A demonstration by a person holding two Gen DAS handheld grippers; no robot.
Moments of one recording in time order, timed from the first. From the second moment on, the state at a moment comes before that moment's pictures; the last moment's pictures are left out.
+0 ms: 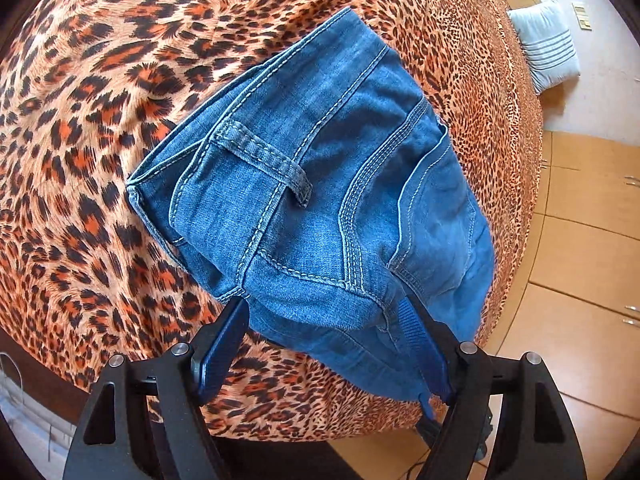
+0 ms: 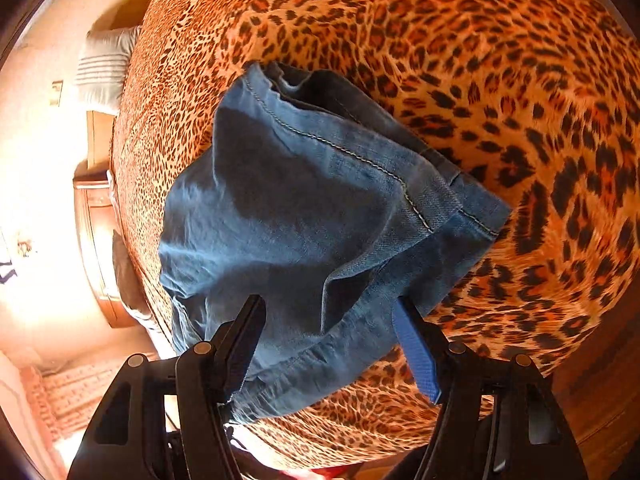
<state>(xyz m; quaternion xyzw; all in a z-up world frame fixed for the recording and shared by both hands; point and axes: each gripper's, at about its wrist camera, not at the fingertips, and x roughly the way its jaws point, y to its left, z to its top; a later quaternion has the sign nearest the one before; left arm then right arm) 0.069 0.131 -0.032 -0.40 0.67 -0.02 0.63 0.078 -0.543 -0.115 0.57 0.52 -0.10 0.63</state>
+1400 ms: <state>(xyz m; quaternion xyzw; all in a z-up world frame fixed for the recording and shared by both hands) 0.158 0.142 0.038 -0.19 0.67 -0.04 0.72 0.174 -0.526 -0.013 0.33 0.51 0.03 0.80</state>
